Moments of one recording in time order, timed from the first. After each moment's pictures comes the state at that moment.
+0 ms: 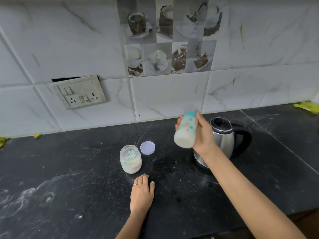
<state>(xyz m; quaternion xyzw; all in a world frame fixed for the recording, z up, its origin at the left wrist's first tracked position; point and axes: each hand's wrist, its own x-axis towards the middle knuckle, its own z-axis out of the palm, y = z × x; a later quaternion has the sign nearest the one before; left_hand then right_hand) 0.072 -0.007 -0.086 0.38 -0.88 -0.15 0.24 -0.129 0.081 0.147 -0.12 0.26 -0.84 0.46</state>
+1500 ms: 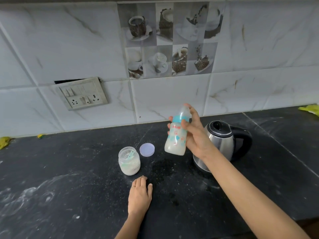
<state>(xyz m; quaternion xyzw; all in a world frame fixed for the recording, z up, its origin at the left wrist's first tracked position) 0.069 -0.007 -0.087 0.39 -0.88 -0.14 0.23 -0.131 0.081 0.154 -0.31 0.31 -0.79 0.43</state>
